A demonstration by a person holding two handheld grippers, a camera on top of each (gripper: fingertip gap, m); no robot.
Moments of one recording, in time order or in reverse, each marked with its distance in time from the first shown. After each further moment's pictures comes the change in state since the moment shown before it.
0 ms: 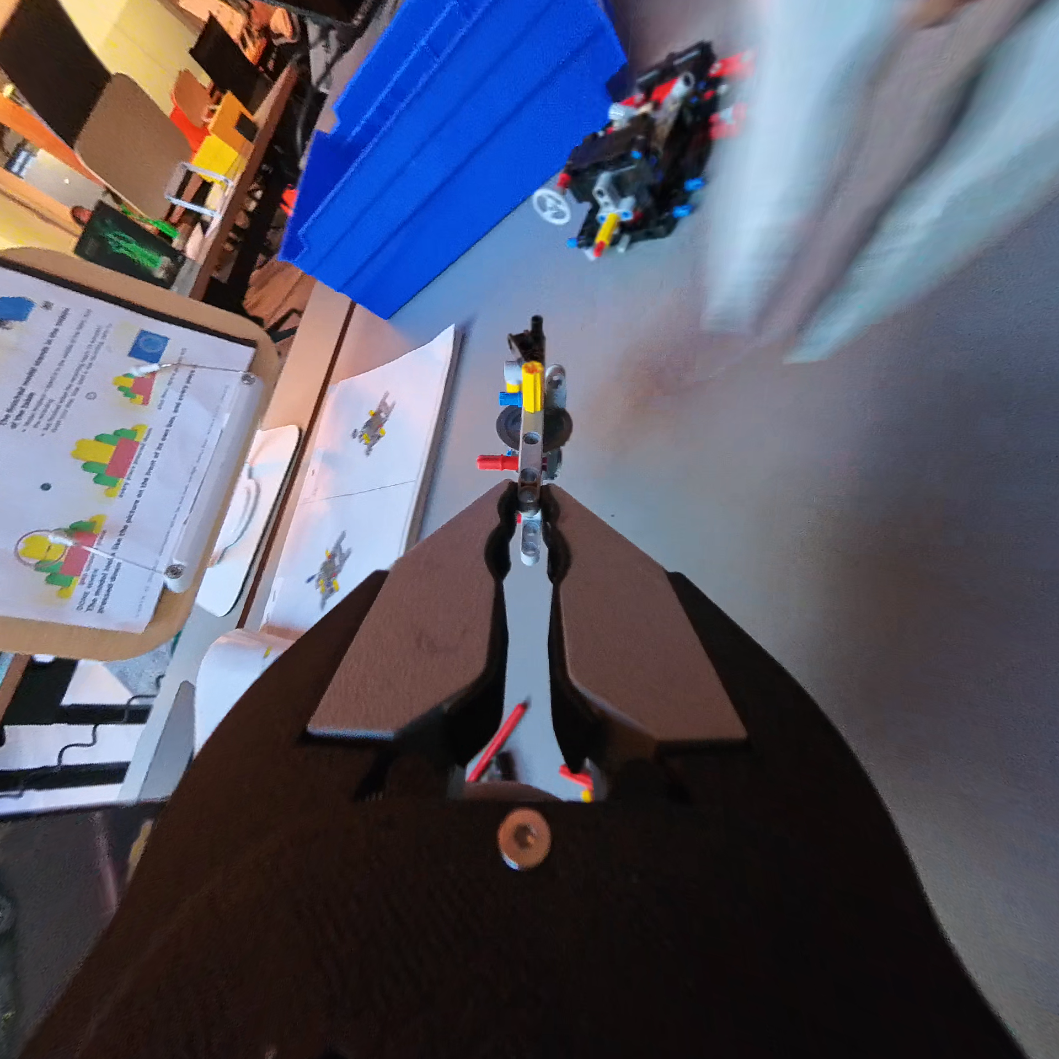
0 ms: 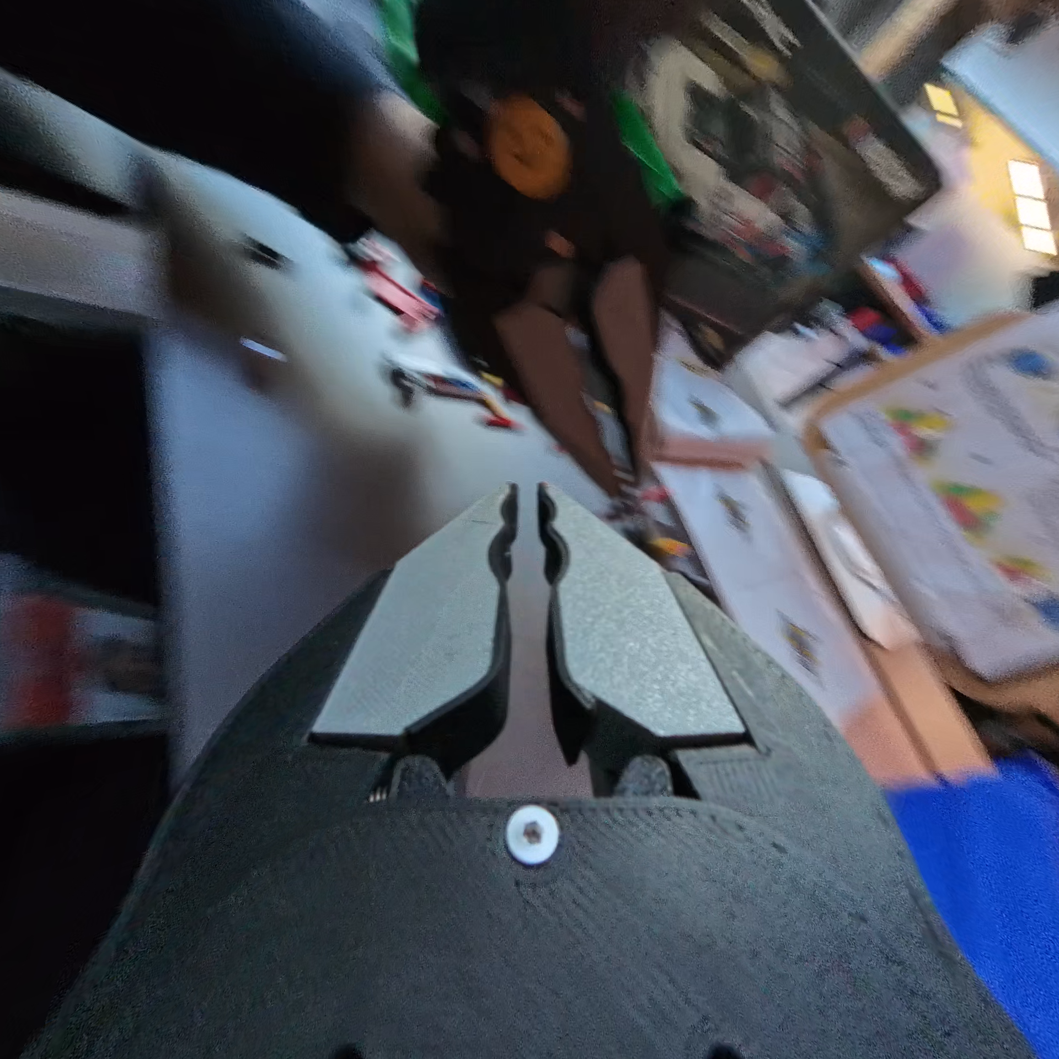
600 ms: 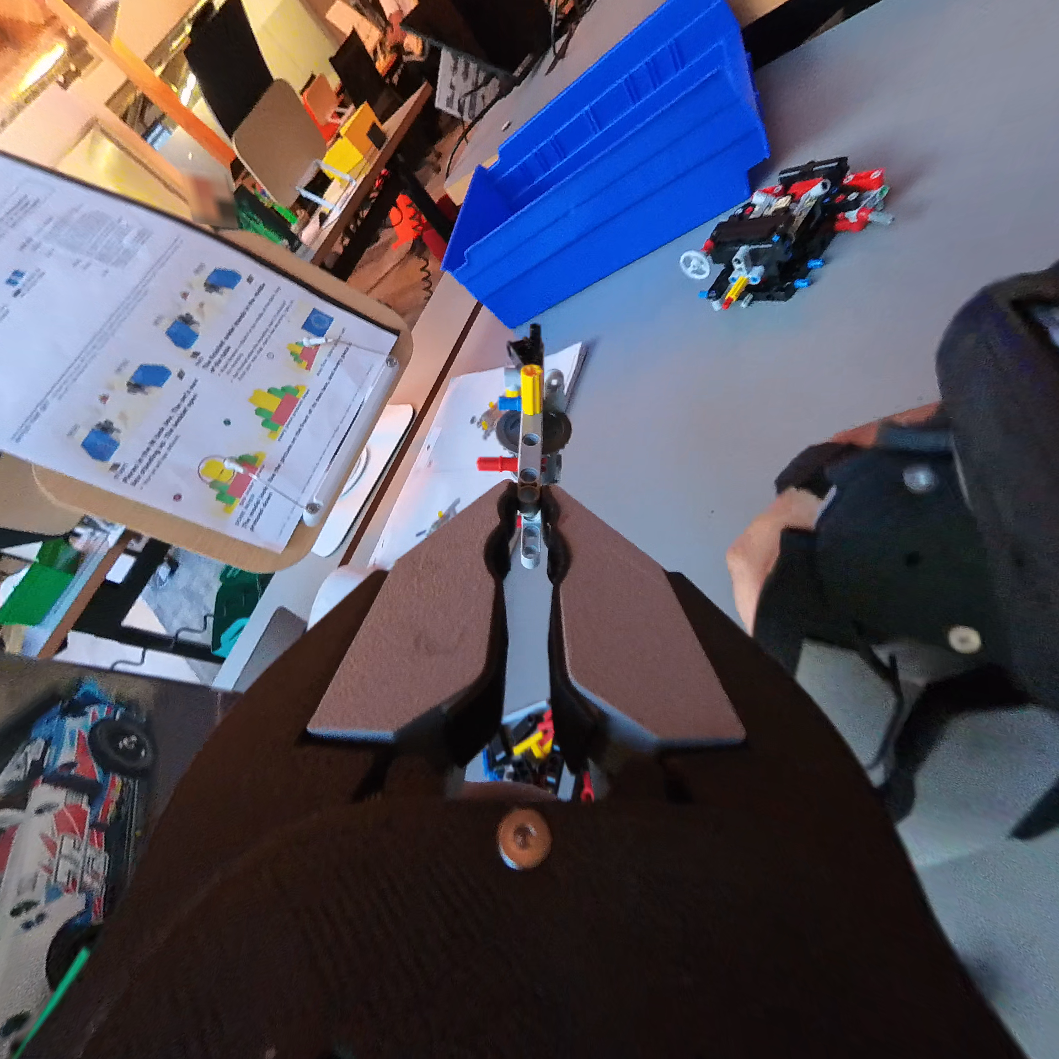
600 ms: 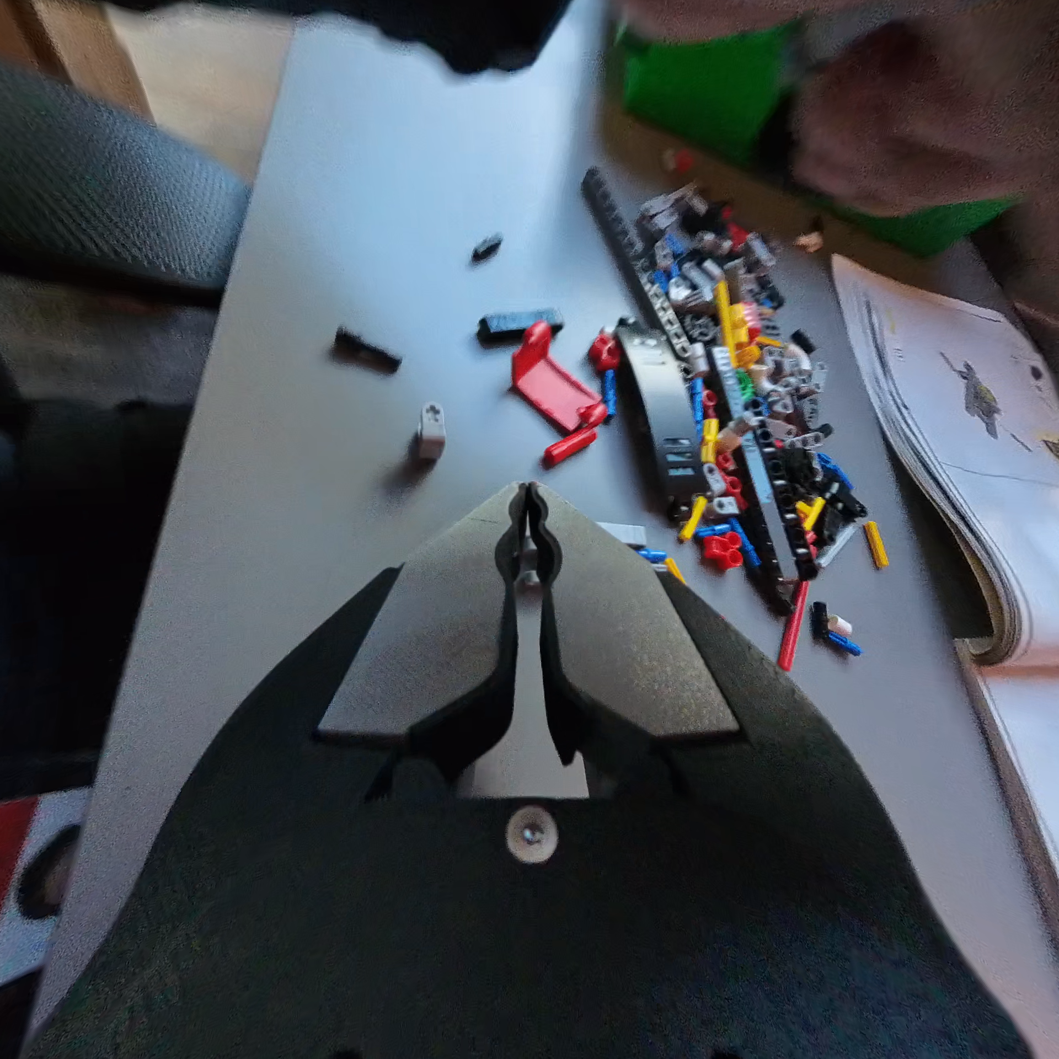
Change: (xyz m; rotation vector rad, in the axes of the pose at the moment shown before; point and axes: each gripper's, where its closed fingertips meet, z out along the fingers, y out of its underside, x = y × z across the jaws) left arm -0.063 -0.012 -0.067 0.032 -0.142 -0.114; right arm -0.089 -0.029 0.145 -0.049 -0.424 0.064
